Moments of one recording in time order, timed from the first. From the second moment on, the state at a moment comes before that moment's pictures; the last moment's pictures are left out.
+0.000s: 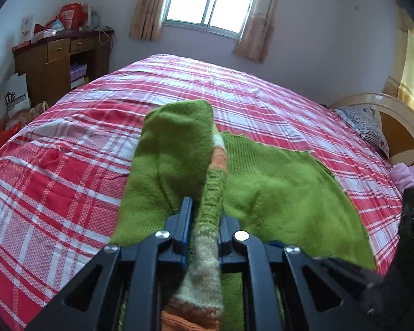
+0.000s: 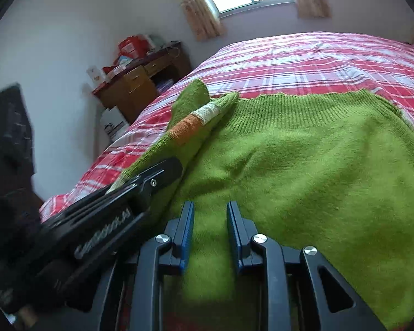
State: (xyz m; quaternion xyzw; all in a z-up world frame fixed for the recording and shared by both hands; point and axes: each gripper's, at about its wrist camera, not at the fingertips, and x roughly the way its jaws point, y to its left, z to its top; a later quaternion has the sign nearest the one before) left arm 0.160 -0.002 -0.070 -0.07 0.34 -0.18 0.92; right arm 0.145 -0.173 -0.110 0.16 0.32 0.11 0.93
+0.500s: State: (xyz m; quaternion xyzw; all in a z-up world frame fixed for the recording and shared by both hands) left arm 0.157 -0.010 -0.077 -0.08 0.34 -0.18 0.92; right arm 0.258 -0.172 -0.070 0.18 0.37 0.15 0.90
